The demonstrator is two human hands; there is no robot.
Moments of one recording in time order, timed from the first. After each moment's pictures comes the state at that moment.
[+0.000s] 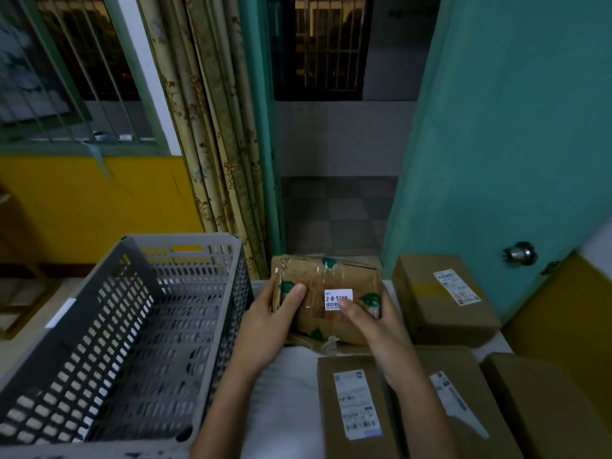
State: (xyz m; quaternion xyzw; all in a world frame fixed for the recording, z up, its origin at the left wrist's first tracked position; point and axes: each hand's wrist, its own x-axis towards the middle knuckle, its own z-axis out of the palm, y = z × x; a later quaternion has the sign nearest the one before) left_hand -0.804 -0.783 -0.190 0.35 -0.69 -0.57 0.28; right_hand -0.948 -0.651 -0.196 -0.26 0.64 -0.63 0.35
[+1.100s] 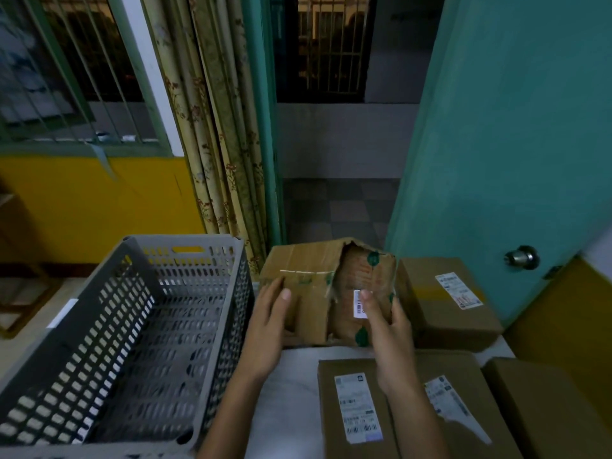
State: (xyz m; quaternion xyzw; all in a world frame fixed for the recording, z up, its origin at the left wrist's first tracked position) left_hand -0.805 -0.784 -0.209 0.36 -0.66 -0.57 0.32; right_hand -0.944 -0.656 -0.203 -0.16 0.62 -0.70 0.31
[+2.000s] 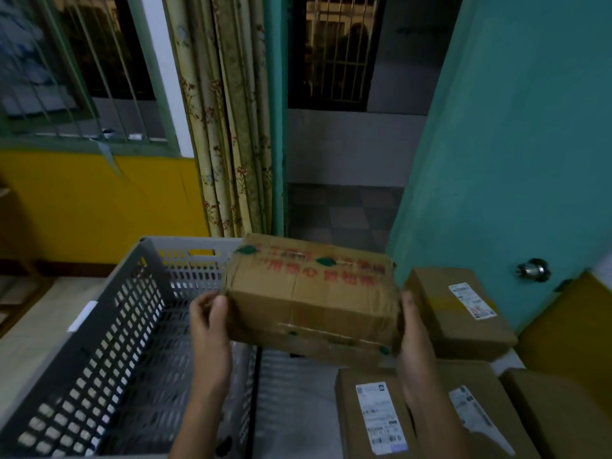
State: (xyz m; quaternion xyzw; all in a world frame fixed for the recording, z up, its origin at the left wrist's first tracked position) left_hand -0.717 -0.851 -0.212 0.40 -0.48 -0.59 0.50; right_hand -0.911 -0.686 -0.191 -0.13 0.62 -0.70 0.32
